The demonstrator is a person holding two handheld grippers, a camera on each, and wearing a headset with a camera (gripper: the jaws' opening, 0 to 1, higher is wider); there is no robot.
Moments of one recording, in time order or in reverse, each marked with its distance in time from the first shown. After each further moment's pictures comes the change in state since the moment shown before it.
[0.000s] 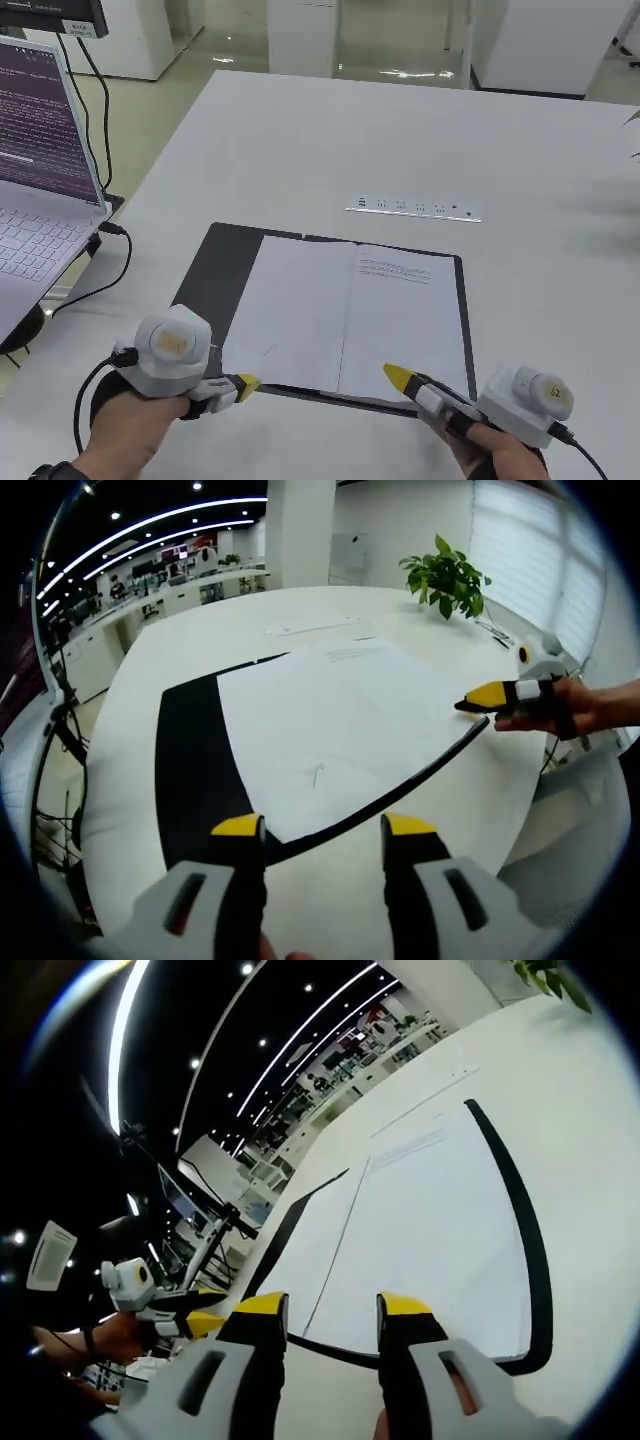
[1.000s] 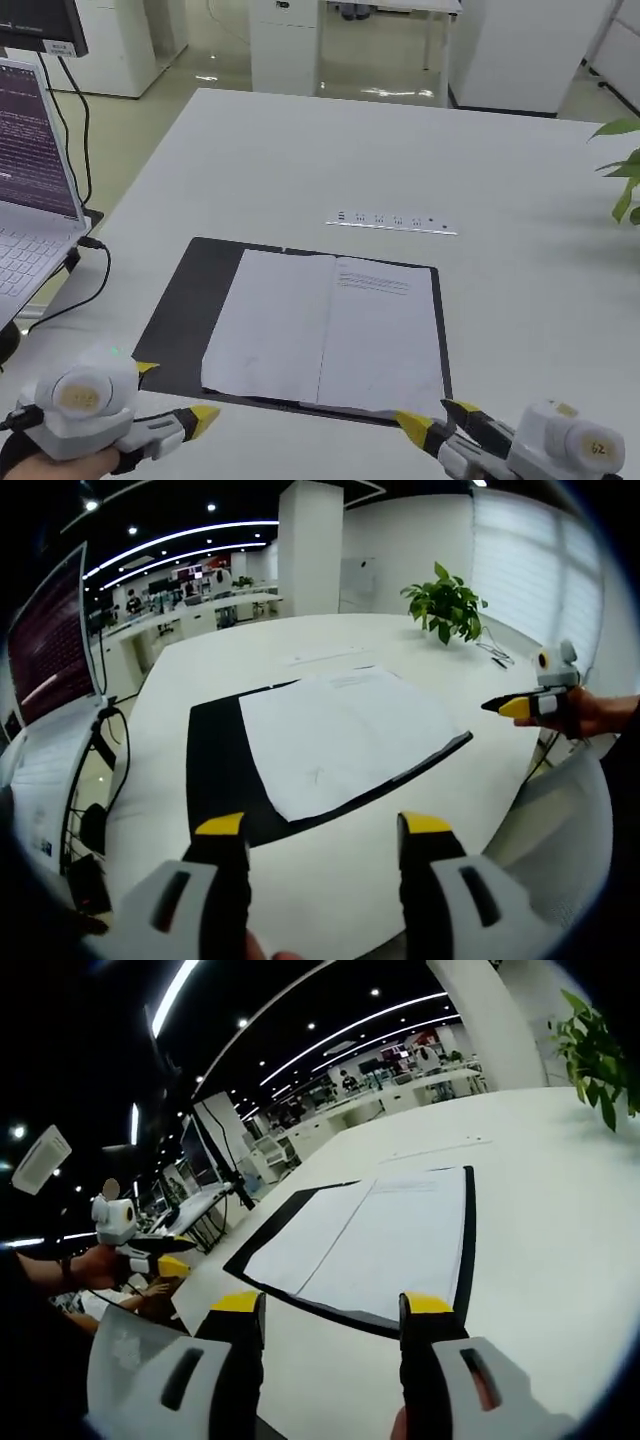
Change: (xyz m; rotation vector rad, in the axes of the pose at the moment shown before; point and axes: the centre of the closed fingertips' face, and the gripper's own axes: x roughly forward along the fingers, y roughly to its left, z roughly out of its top) left arm -0.062 -0.011 0.000 -0.021 -0.110 0.044; right arm -0.079 0.022 -0.001 -0.325 0.023 -0.059
